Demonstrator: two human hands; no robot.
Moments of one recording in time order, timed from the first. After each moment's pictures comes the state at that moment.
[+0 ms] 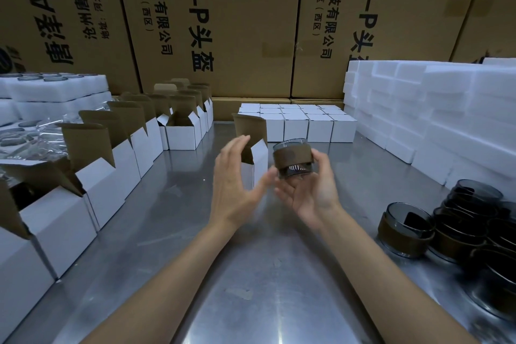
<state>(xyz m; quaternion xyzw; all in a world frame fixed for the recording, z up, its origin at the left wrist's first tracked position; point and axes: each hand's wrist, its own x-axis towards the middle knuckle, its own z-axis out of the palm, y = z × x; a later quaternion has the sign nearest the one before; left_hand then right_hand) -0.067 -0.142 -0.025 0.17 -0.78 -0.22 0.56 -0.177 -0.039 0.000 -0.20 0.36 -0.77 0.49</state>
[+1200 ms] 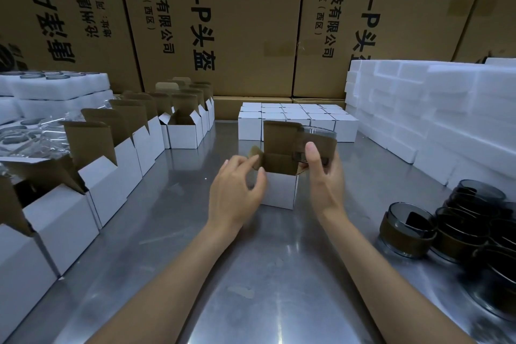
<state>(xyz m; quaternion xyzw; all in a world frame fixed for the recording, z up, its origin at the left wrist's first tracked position) -0.060 -0.130 -0.019 0.25 -0.82 -0.14 0.49 -0.179 -0.042 -0.005 -0.34 0.57 -0.75 0.03</state>
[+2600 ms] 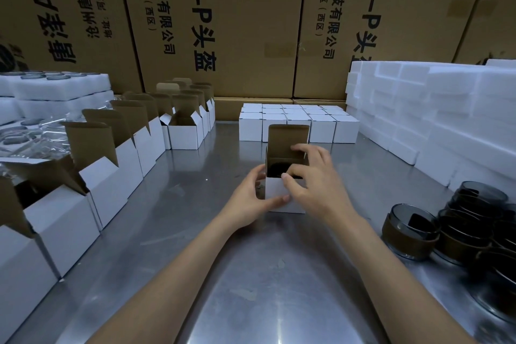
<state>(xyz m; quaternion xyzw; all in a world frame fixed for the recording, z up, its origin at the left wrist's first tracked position) -0.074 -0.148 -0.036 0.21 -0.79 -0.50 0.28 -0.193 -0.035 -0.001 -0.56 0.75 -0.33 -0.15</state>
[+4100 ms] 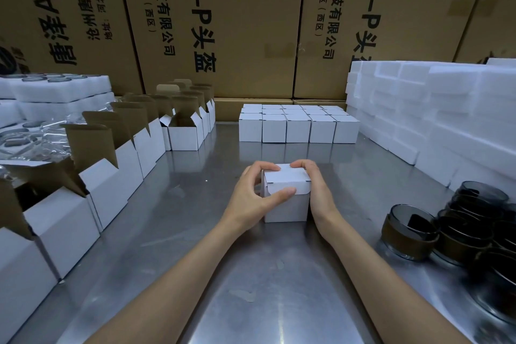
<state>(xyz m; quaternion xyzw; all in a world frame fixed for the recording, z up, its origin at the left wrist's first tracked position) -0.070 -0.125 -0.024 0.16 -0.76 -0.50 0.38 -0.181 -0.045 -0.014 -0.32 0.60 -0.70 0.23</state>
